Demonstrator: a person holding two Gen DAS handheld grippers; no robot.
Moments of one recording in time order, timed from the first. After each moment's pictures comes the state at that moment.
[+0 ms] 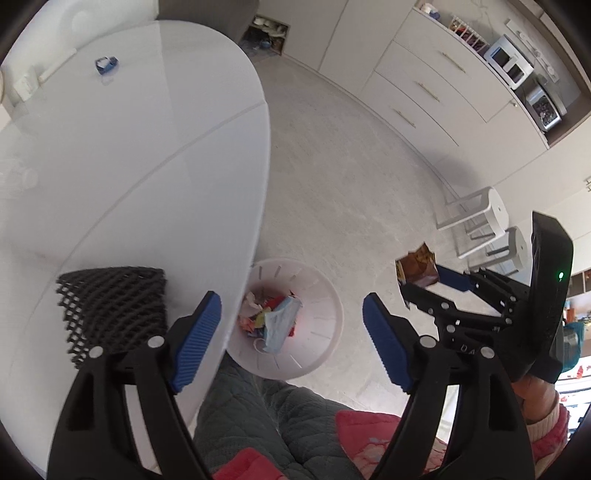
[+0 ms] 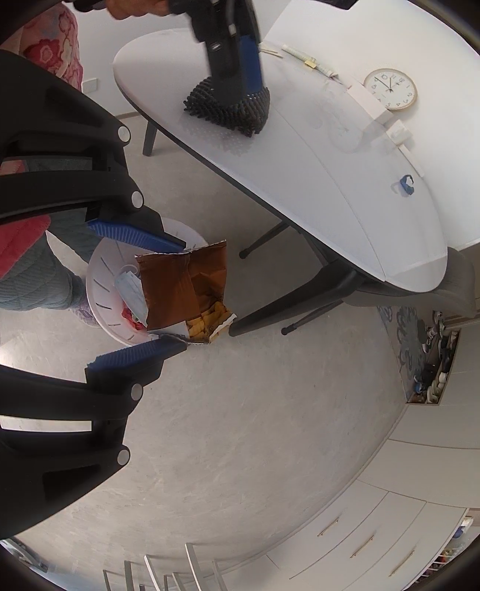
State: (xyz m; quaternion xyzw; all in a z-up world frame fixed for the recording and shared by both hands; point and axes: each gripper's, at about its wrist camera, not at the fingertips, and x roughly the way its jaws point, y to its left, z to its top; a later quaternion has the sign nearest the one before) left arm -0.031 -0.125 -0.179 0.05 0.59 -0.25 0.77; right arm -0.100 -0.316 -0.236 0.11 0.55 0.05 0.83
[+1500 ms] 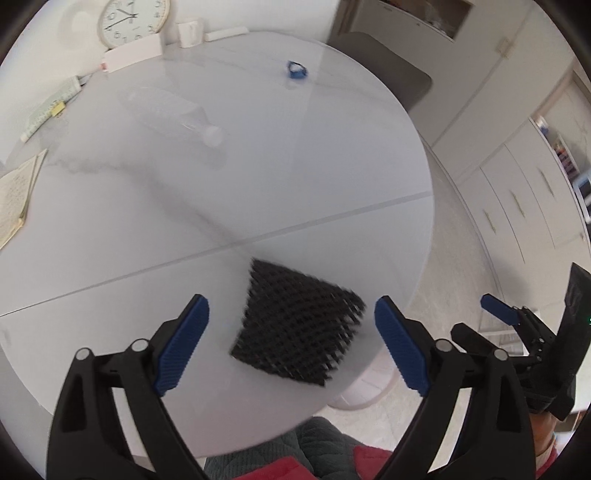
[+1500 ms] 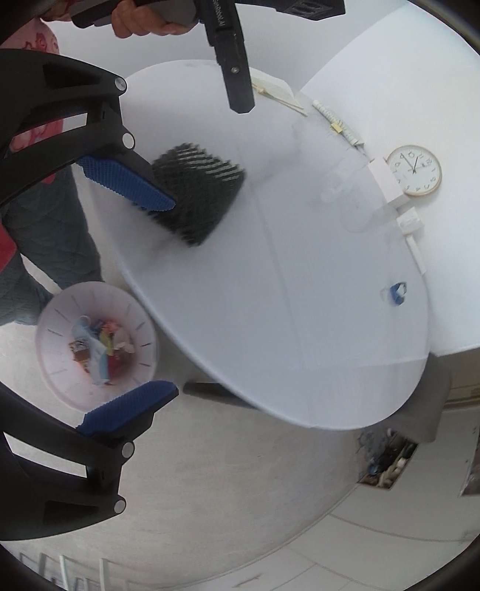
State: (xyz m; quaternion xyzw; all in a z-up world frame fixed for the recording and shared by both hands) left arm 0.004 0.049 -0.149 -0.08 0.56 -0.03 0.83; right arm -0.011 -0.197 -0.182 0.05 0.50 0.18 0.85
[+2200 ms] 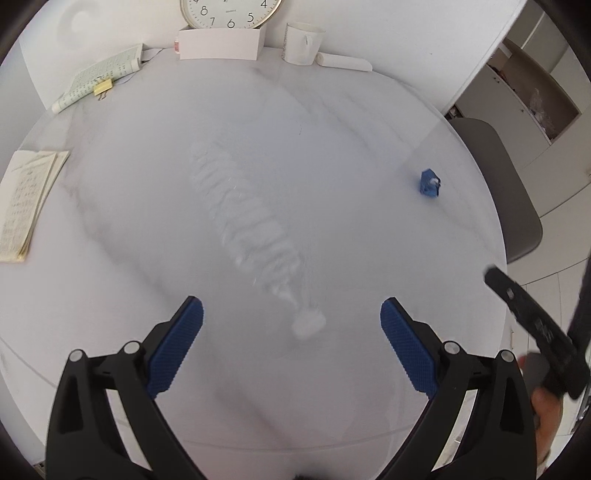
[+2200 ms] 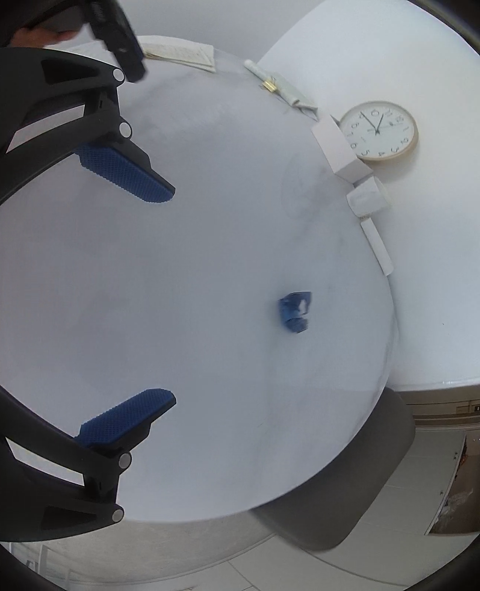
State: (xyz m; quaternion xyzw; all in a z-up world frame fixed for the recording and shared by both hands) left arm 0.229 0.177 -0.175 -0.19 0.54 0.12 0.81; right arm 0.328 -0.078 -0.180 0.03 0.49 0.17 0.85
